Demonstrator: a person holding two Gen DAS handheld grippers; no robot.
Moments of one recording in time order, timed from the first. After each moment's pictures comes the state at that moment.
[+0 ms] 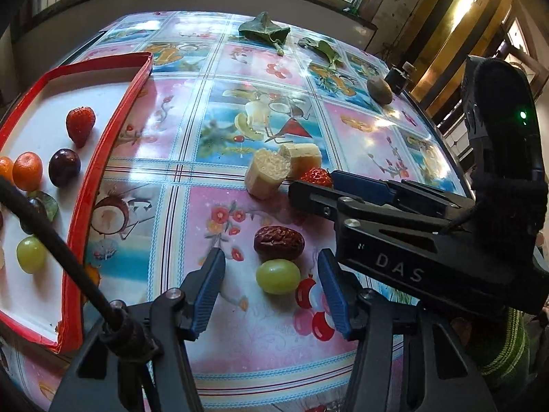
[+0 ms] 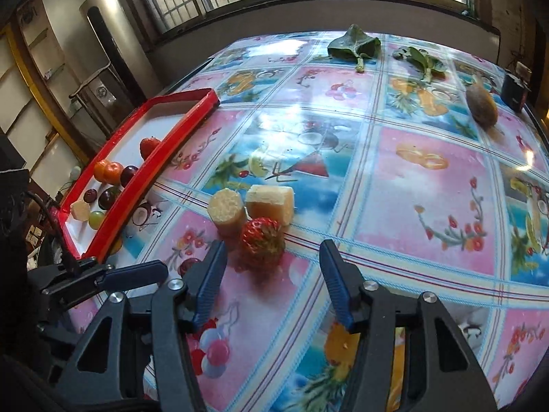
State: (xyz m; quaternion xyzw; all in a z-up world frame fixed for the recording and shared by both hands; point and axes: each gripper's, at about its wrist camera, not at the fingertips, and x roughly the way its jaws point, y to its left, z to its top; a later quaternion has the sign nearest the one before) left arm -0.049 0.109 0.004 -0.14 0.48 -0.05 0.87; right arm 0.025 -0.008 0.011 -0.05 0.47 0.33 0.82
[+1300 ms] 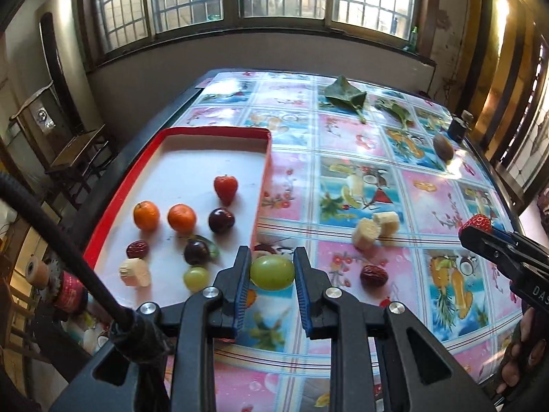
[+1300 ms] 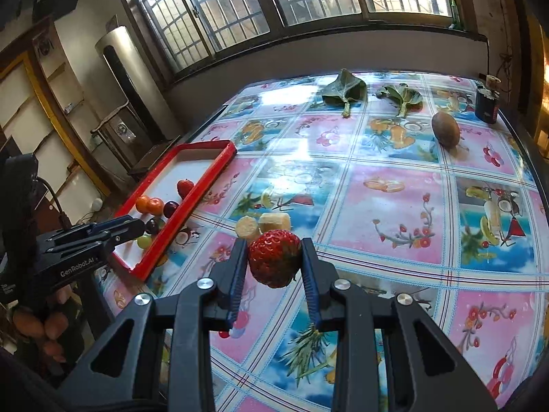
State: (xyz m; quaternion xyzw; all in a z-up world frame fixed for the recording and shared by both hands) left arm -0.091 0.158 0.080 -0.08 0.42 0.14 0.90; right arm -0.006 -0.064 0.075 0.02 0.41 0.35 0.84
